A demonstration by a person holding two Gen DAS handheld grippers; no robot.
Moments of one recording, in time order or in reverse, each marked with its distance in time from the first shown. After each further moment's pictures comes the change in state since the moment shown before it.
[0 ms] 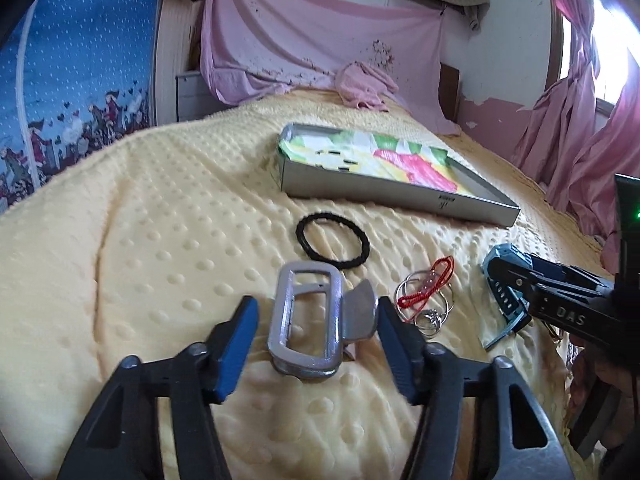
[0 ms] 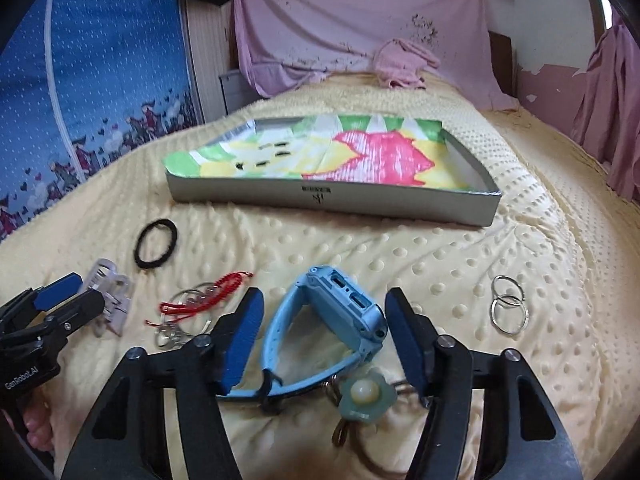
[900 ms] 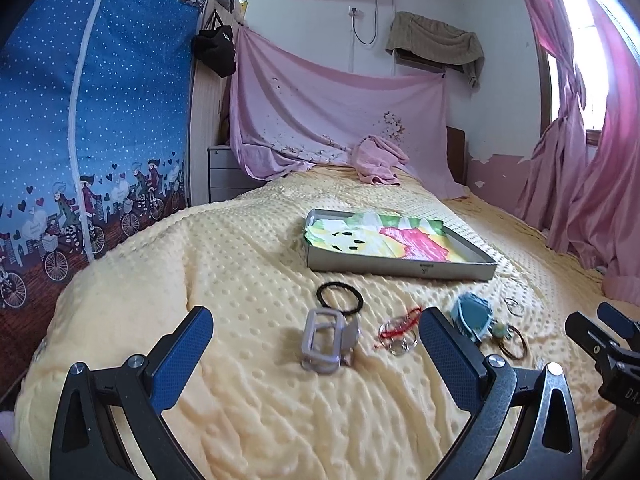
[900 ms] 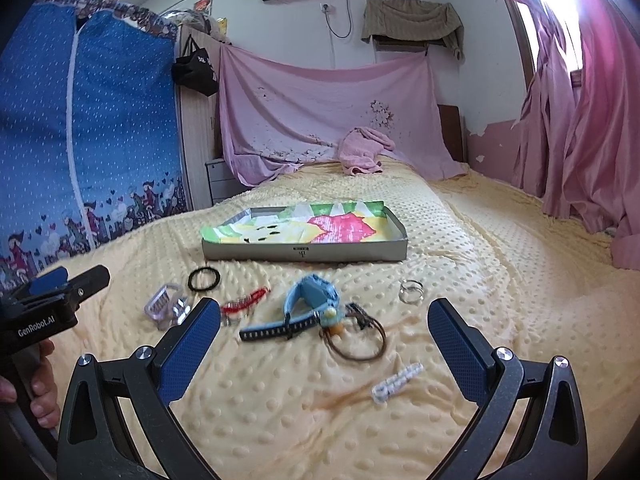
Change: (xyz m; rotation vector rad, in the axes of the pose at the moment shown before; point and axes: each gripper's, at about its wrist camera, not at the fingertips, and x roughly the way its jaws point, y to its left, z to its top) left arm -0.109 -0.011 -0.006 0.012 -0.287 0.103; right arm -0.173 -0.007 -0.056 0.076 -0.370 -0.079
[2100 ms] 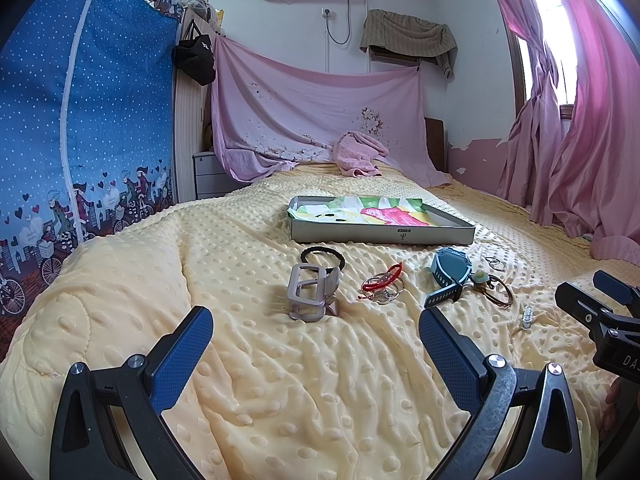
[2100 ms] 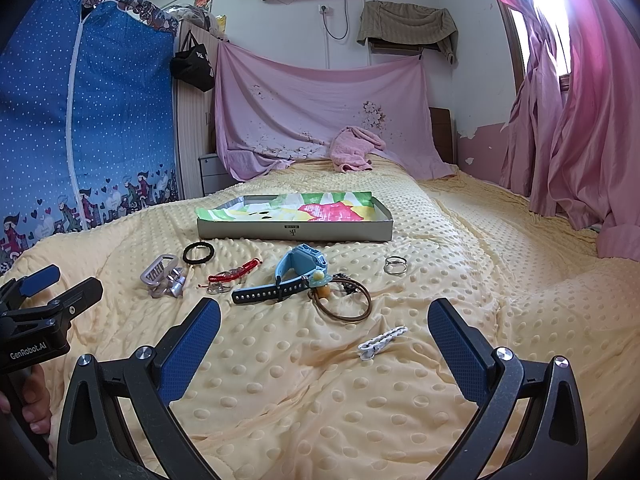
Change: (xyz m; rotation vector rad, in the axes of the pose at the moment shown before) left arm -0.033 -0.007 -0.048 0.076 -0.019 -0.047; right arm -0.037 -0.001 -0.044 -0.040 -0.020 -0.063
